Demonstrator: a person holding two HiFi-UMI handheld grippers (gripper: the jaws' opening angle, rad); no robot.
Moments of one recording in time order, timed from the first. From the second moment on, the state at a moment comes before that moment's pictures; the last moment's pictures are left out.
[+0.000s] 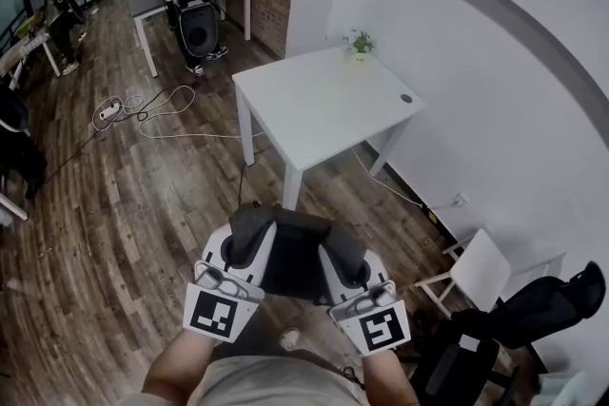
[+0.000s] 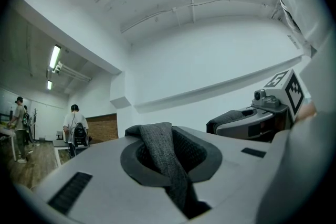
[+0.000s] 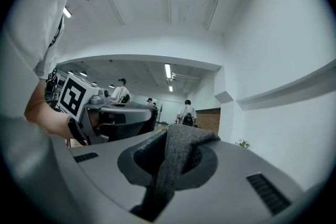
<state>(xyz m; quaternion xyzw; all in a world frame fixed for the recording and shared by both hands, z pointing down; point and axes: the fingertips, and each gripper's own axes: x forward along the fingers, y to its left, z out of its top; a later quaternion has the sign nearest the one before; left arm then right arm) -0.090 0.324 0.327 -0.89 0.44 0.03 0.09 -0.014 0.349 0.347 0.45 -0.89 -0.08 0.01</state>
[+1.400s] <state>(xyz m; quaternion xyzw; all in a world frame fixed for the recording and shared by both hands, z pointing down) -0.086 0.033 0.261 -0.93 0.35 0.05 0.10 -0.012 0.064 0.280 0.52 -0.84 -0.12 -0.01</state>
